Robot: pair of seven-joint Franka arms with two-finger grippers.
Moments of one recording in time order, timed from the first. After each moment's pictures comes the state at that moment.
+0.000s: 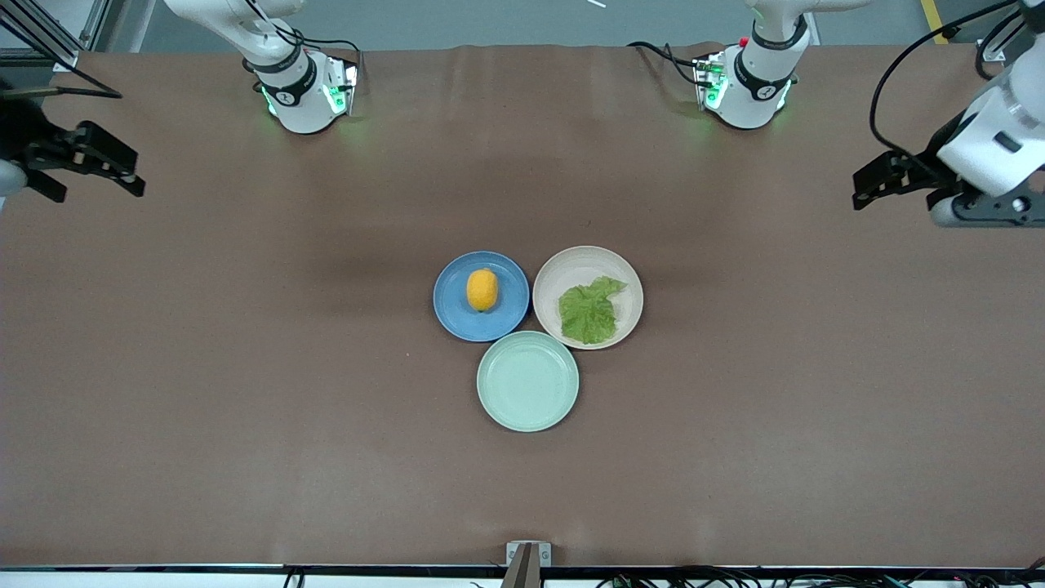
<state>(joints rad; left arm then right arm) 0.01 0.01 -0.16 -1.59 0.00 1.52 -0.11 0.11 0.00 -0.01 -1.44 0.02 1.45 0.02</state>
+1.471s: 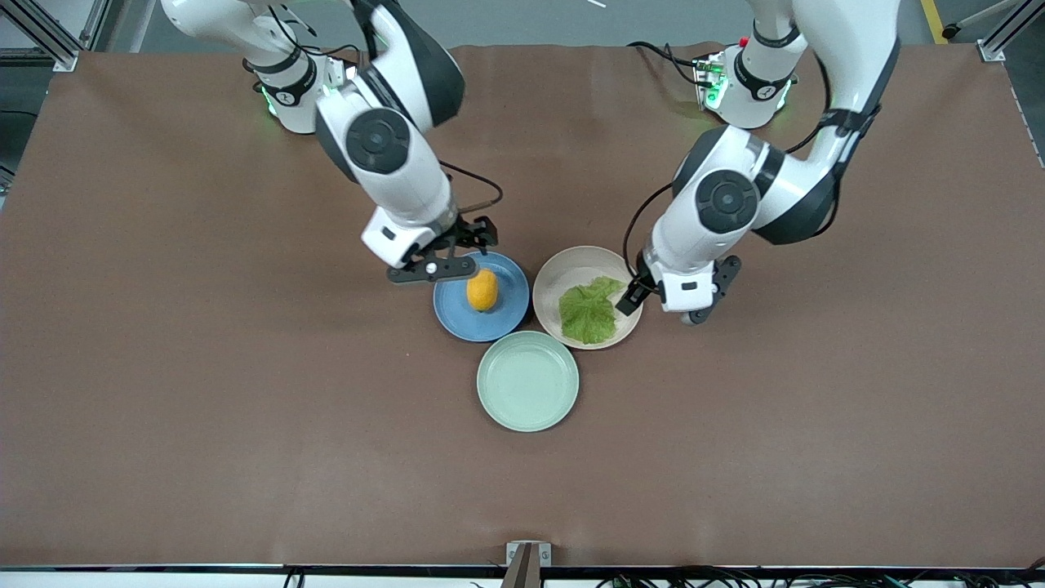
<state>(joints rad) -0.21 0.40 -0.37 -1.80 0.00 2.14 -1.53 0.68 0.37 0.00 -1.71 0.13 2.09 0.57</state>
